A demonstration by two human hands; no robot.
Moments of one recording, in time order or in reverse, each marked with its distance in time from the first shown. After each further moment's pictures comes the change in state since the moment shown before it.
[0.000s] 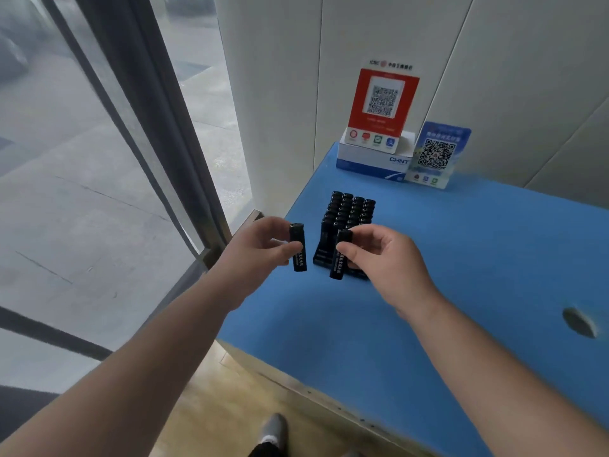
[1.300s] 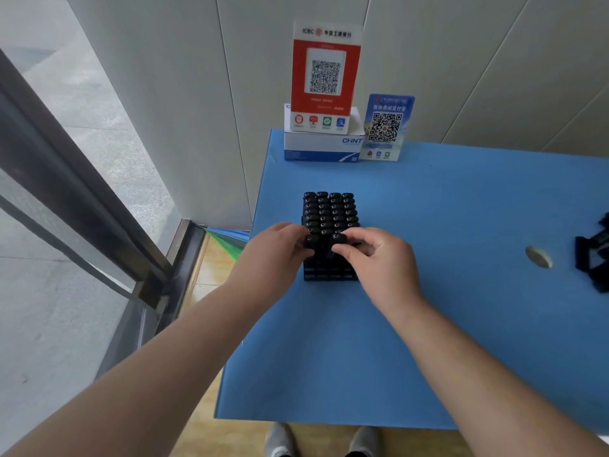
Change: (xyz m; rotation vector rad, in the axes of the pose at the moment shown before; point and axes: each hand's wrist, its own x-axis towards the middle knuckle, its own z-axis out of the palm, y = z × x) left_hand 0.107 -0.035 0.017 0.697 -0.259 0.522; right_hand 0.026 0.026 0.045 -0.274 0.462 0.035
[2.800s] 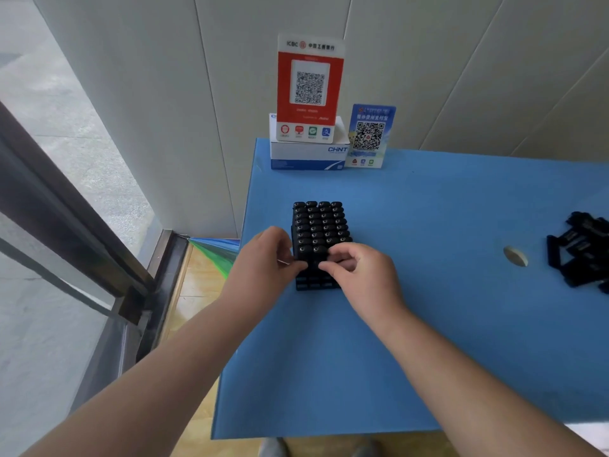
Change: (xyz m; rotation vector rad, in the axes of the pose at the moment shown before) left_hand -0.001 -0.003 0.002 -0.209 0.055 -0.168; right_hand -0.003 0.009 0.010 -0.110 -0.023 0.079
